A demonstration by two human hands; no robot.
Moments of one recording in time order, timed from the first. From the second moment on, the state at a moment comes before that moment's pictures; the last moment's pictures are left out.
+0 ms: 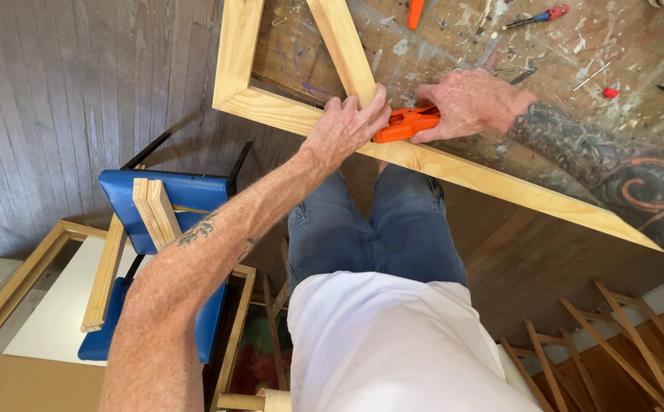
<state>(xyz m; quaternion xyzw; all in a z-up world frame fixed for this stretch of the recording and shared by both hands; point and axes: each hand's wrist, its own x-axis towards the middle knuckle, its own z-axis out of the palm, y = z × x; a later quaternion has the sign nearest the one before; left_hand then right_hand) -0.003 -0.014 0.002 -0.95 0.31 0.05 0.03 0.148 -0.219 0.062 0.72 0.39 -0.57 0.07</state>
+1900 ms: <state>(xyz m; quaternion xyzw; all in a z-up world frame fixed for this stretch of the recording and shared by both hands) 0.189 0.179 -0.035 -0.59 -0.30 0.36 -0.66 0.267 -0.137 0.086 0.76 0.04 -0.64 -0.09</state>
